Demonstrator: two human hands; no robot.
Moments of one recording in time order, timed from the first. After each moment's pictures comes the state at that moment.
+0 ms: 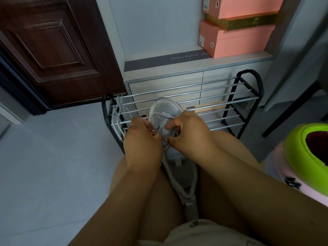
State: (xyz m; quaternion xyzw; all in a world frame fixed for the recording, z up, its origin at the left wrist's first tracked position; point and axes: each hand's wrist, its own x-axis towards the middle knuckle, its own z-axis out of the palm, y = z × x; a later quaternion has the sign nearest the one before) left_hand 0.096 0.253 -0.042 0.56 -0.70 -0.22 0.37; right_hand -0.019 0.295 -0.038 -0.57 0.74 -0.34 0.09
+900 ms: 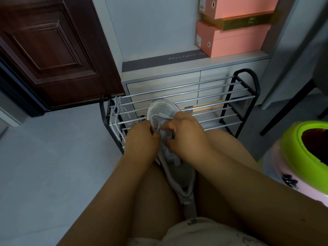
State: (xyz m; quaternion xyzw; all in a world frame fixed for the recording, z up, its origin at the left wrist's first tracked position) left_hand 0.098 0.239 -0.034 0.50 -0.80 -0.21 0.24; right_hand -0.013 0.296 -0.037 -0.60 0.75 -0.28 0.06
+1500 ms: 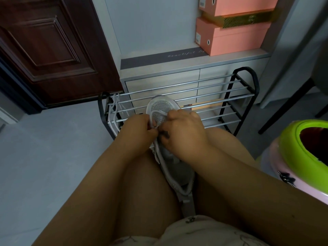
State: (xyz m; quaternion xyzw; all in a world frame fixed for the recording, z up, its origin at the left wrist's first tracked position) left_hand 0.108 0.221 -0.021 0.43 -0.85 -0.25 0.17; right_hand -0.009 0.294 -0.036 -0.65 0.74 -0.18 -0.08
